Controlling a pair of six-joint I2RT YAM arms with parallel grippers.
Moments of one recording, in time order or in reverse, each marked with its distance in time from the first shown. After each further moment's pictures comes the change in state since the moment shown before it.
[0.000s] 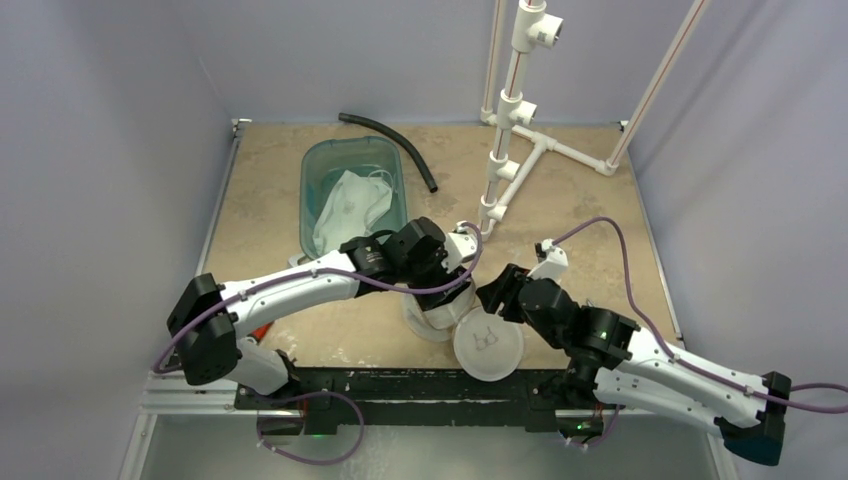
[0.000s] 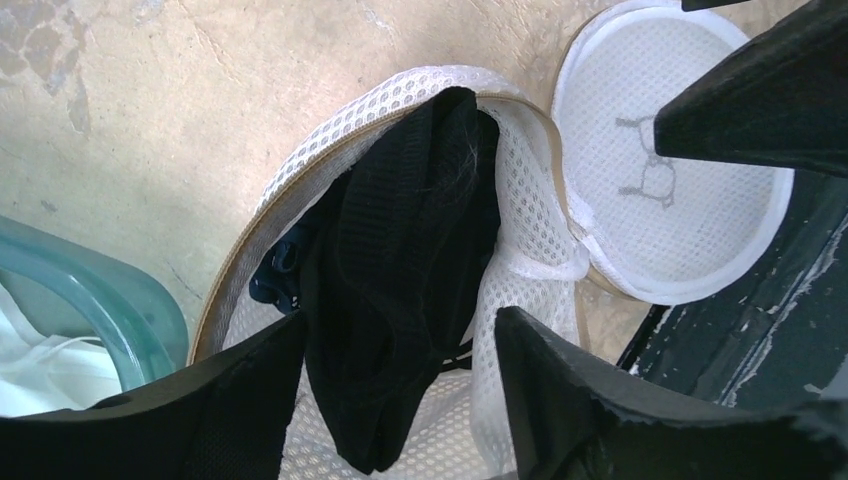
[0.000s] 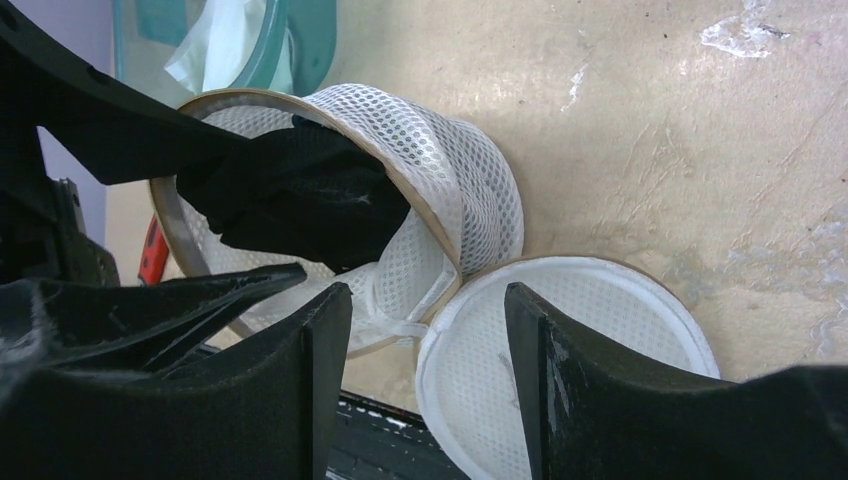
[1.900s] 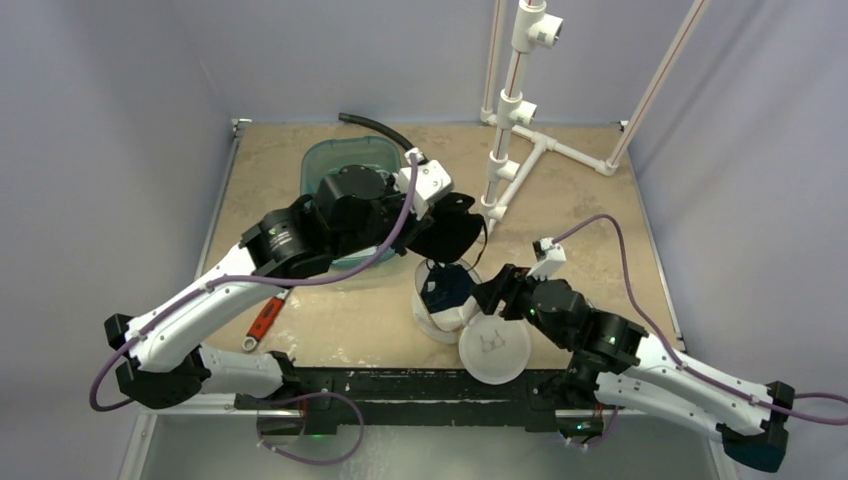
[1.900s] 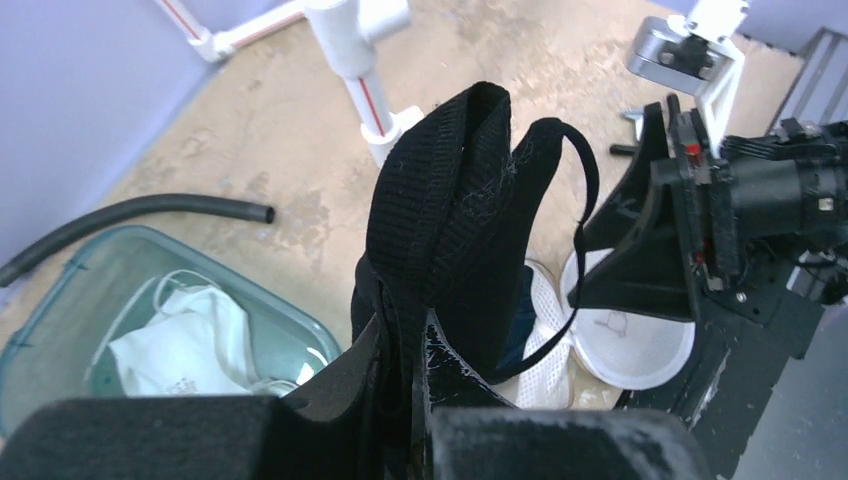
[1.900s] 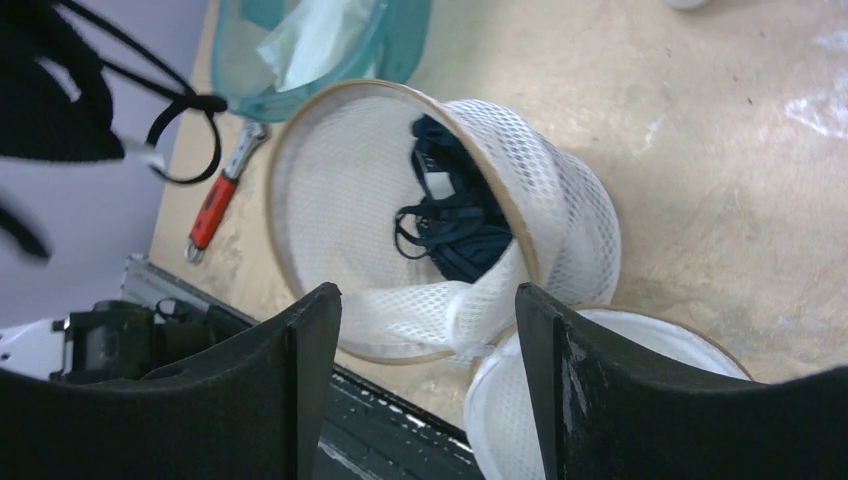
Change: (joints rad) left arm -0.016 -0.188 0.439 -0.193 -0.112 -0.004; right arm -0.013 -0.070 -0.052 0.136 -0.080 -0.138
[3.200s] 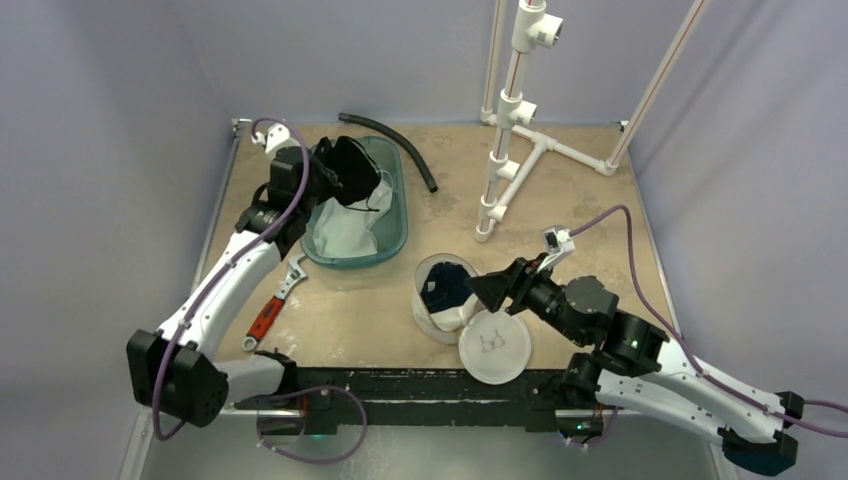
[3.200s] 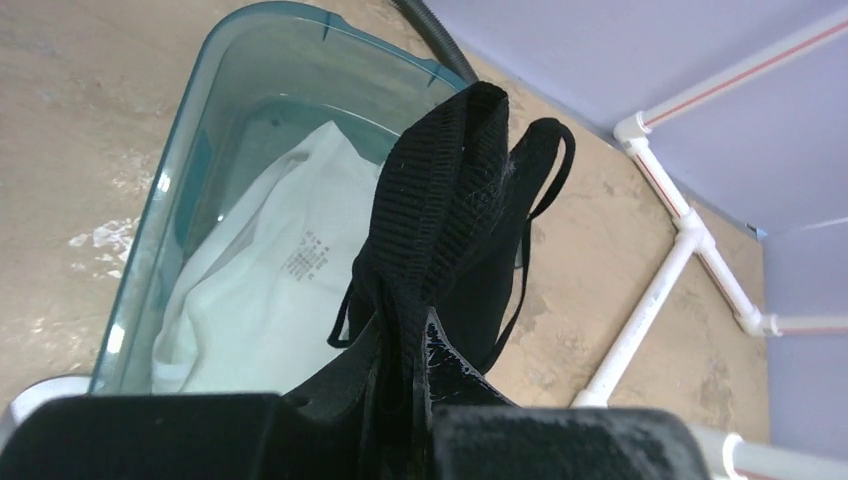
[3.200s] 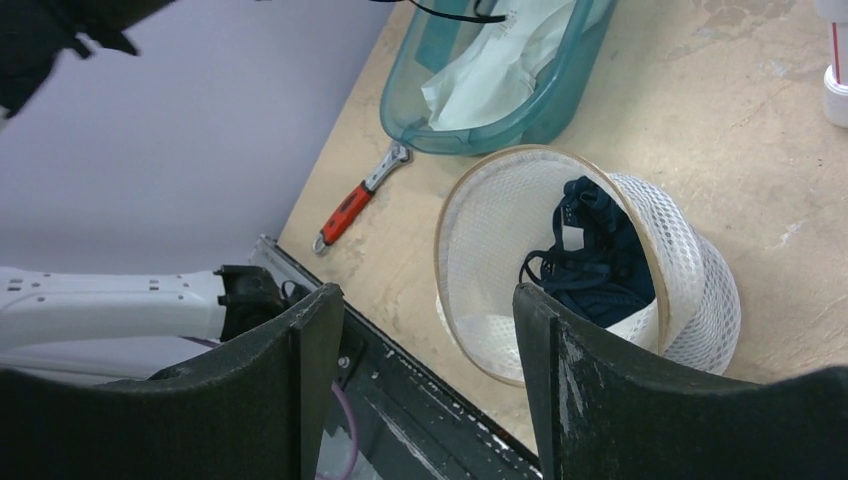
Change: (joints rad) left arm 0.683 -0.066 -0.451 0.376 -0.222 -0.758; right arm -0.001 -0.045 0.116 0.111 -0.153 -0.128
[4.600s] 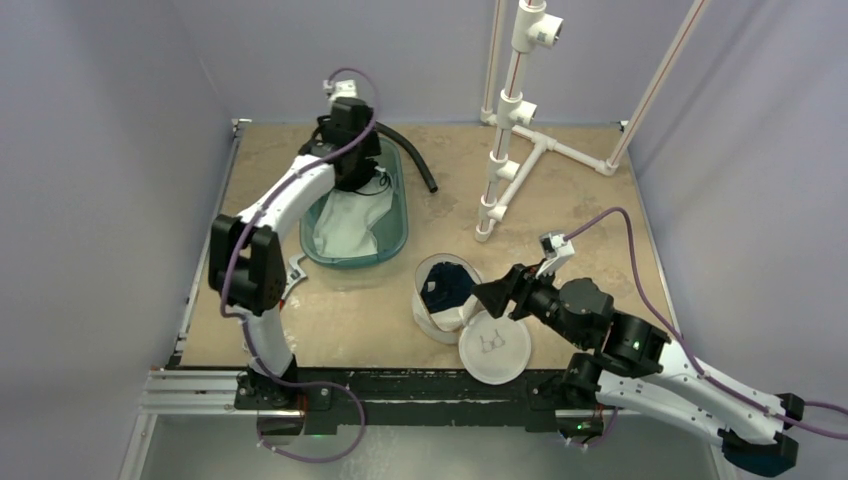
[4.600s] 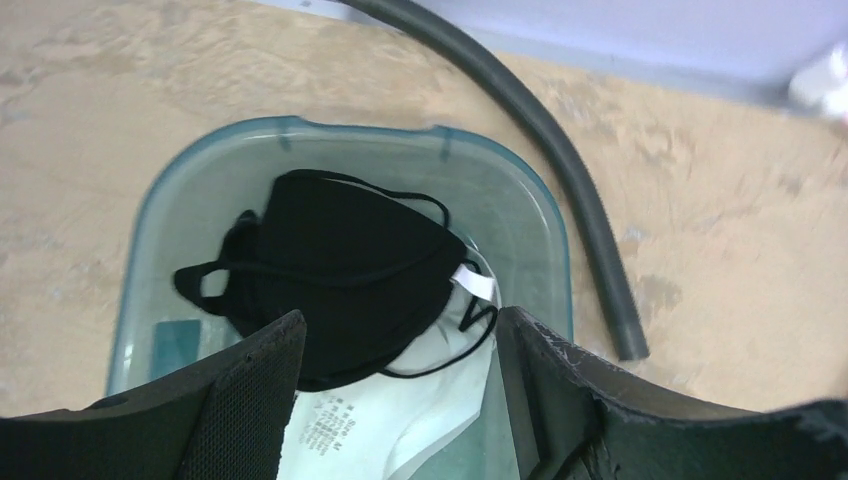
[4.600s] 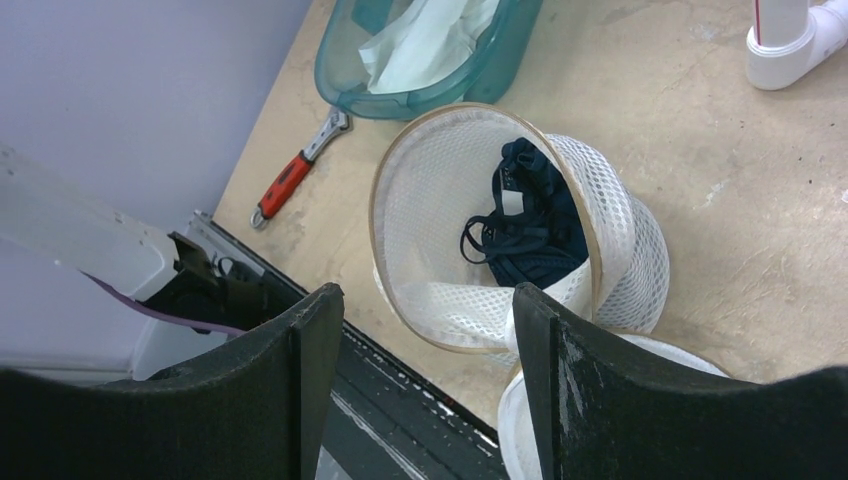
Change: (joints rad) left arm 0.031 0.618 0.447 0.048 -0.050 0.270; right arm 0.000 -0.033 -0.007 -0.124 0.026 -0.037
